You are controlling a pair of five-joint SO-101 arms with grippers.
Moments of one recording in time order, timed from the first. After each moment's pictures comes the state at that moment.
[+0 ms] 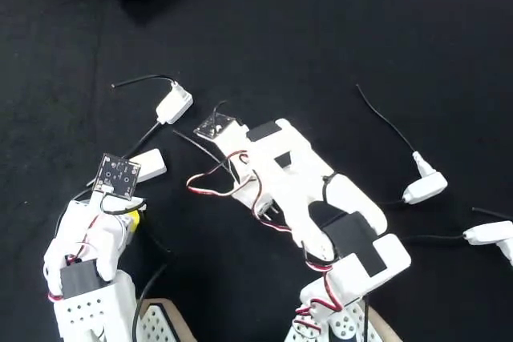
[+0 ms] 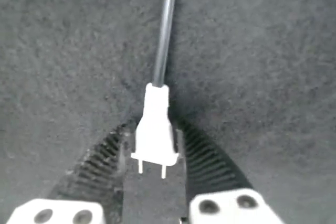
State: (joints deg) left arm -22.8 -103.8 96.3 64.8 -35.6; right arm -27.7 6.5 32.1 66.8 20.1
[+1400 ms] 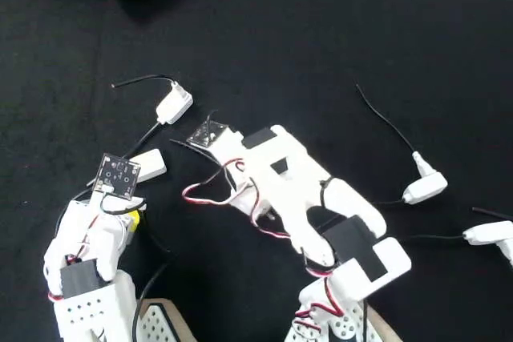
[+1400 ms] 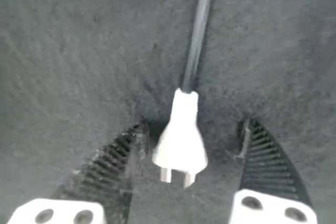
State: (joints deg) left arm -22.8 -103.8 96.3 64.8 -35.6; right arm -29.8 5.7 35.4 64.0 21.8
